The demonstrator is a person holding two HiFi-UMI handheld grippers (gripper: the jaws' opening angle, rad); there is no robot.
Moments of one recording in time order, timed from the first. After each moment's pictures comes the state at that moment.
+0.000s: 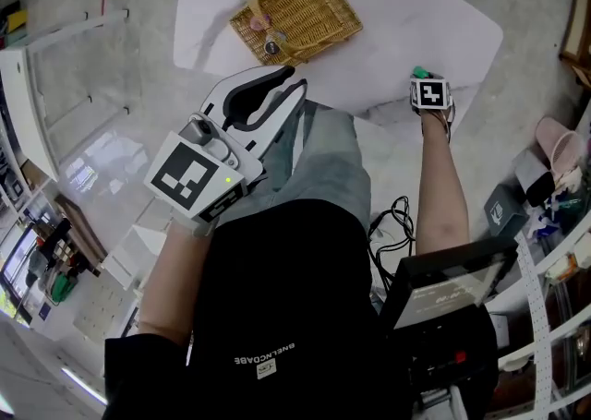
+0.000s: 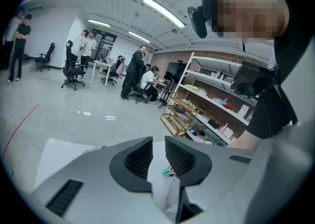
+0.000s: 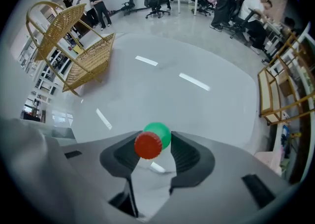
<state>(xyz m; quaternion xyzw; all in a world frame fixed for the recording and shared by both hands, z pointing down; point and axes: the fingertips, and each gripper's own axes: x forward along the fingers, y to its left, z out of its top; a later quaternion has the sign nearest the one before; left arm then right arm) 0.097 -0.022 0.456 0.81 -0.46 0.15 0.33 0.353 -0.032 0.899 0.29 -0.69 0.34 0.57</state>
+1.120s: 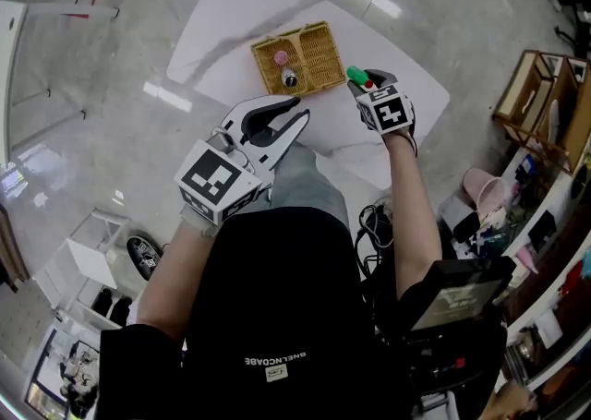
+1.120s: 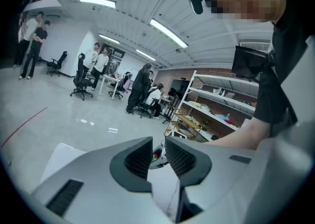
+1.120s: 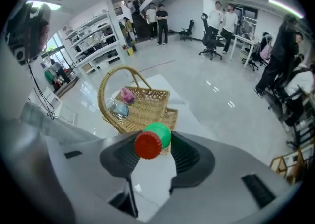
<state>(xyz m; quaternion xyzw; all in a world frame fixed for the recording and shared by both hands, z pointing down) 0.033 0.010 0.397 0.81 -0.51 0.05 0.29 0.119 -0.086 0.653 0.10 -0.84 0.15 0.51</state>
